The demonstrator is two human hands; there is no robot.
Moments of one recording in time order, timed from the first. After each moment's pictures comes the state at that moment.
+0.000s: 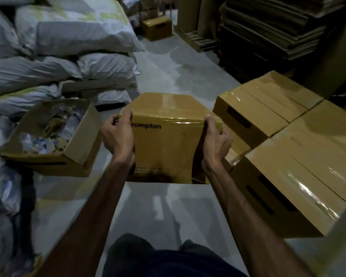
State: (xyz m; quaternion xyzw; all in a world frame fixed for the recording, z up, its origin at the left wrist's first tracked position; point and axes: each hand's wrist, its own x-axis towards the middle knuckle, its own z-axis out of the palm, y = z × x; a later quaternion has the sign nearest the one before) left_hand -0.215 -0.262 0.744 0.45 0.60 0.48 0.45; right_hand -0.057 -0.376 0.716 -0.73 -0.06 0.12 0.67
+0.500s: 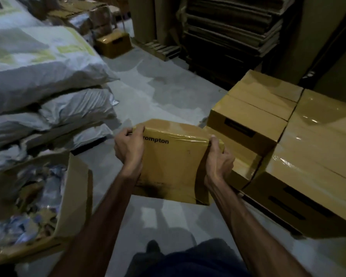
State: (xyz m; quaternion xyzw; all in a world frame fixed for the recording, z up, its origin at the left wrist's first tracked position) left_hand -0.122 0.052 0.712 0.59 0.55 0.35 0.48; right_hand -0.028 -0.120 0.682 -0.74 0.16 0.03 0.65
